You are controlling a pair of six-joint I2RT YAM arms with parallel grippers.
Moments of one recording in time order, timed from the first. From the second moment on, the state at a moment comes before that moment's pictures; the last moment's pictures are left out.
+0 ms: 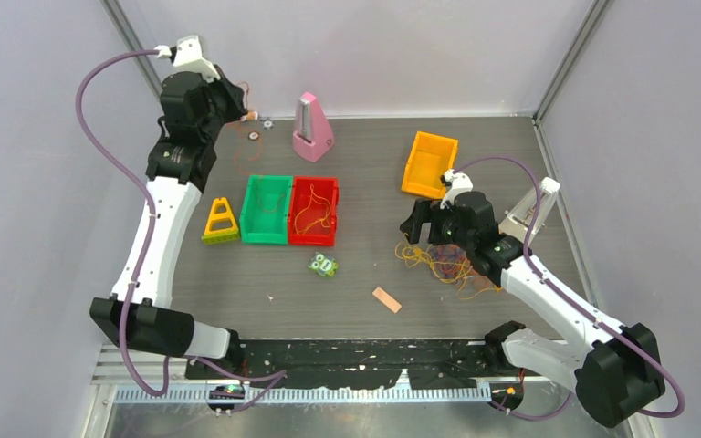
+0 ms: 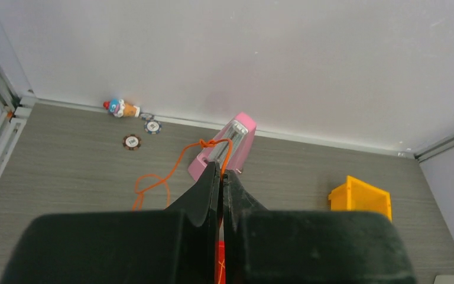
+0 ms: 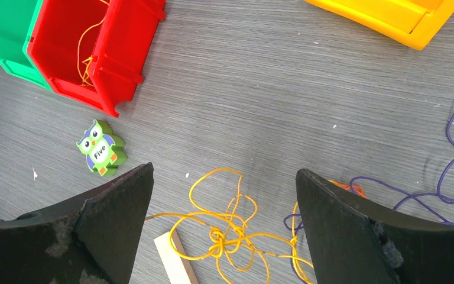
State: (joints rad) left arm -0.15 1.40 1.65 -0.33 -0.08 -0.31; right arm 0.46 1.03 0.66 -0.16 -0.07 0.38
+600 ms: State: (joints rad) left arm -0.15 1.24 1.35 -0.30 -0.09 -0.32; right arm 0.46 1.03 0.67 -0.16 -0.07 0.38
